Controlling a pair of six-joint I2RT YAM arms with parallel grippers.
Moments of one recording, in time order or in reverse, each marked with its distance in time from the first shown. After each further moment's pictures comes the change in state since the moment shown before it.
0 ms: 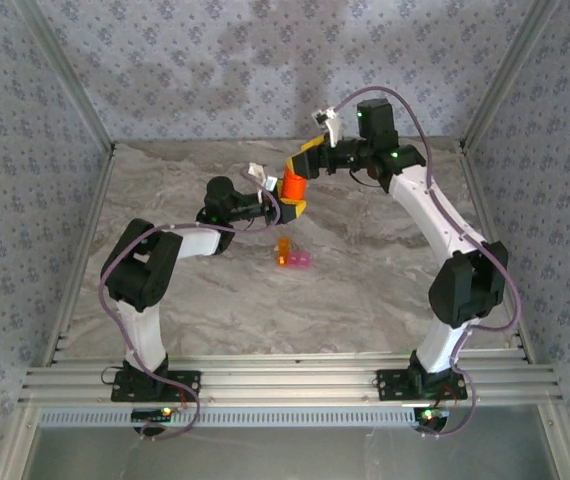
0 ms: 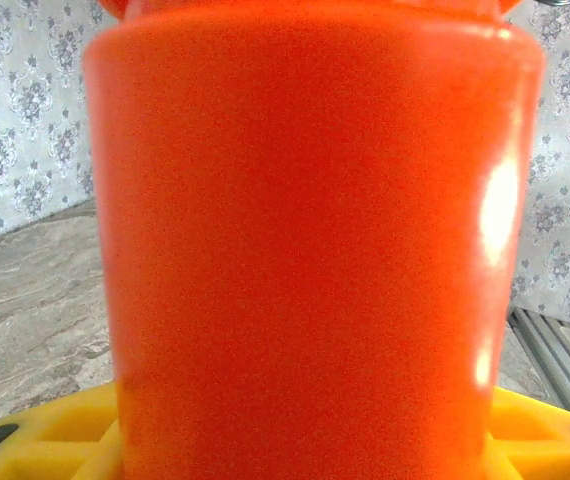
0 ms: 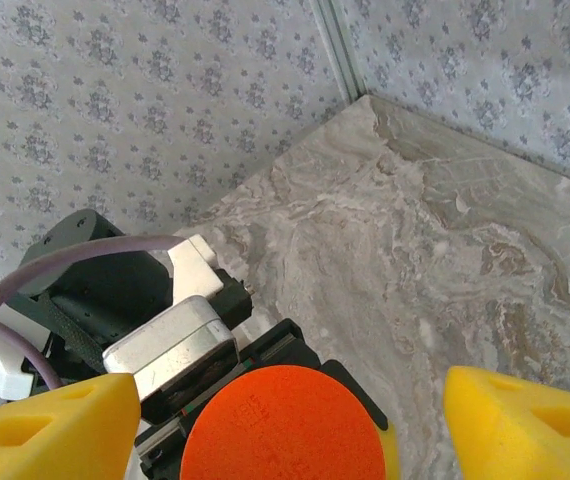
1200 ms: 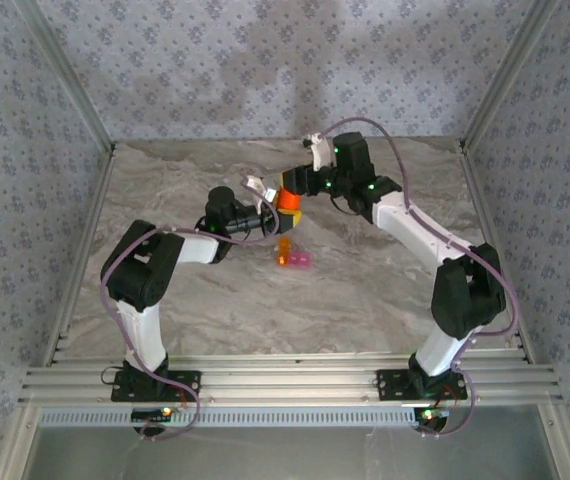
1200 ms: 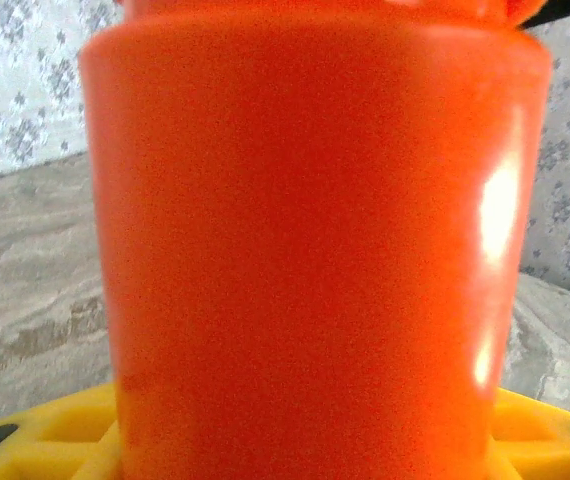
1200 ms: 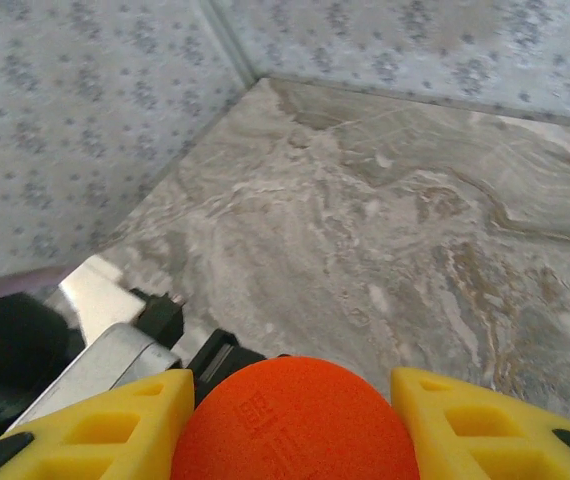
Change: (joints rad) left arm 0.004 -0.002 -0.104 -0.069 -0.115 0.106; right arm 0.139 -0.074 -0.334 0.321 0.391 0.231
